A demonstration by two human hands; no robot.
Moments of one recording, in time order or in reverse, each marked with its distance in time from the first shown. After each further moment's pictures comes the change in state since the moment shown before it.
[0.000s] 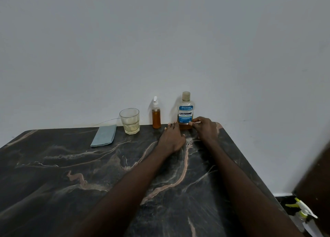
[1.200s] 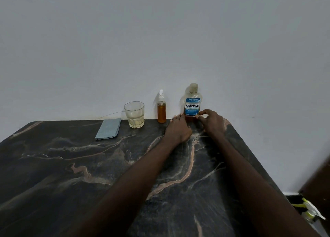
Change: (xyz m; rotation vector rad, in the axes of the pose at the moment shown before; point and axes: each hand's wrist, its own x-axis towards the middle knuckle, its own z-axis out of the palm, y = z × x) left_hand 0.024 -0.003 0.003 -0.020 0.041 -0.014; right_hand 0.014 -0.001 0.007 -0.079 0.025 0.008
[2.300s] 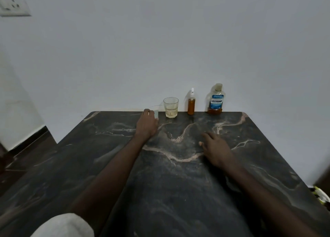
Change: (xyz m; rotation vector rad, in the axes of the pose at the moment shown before) left_hand -0.176 -0.170 -0.140 0.232 0.362 -0.135; right_hand -0.242 -0.115 -0.061 -0.301 -0.405 -0.291
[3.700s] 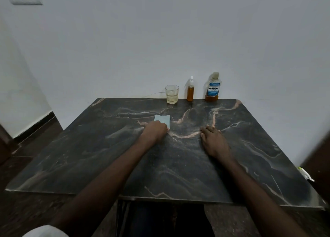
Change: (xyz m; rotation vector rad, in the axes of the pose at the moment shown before) left_hand -0.129 0.032 -0.027 0.434 -0.264 0.295; right_hand -0.066 -0.013 0.019 -0.042 0.048 0.052
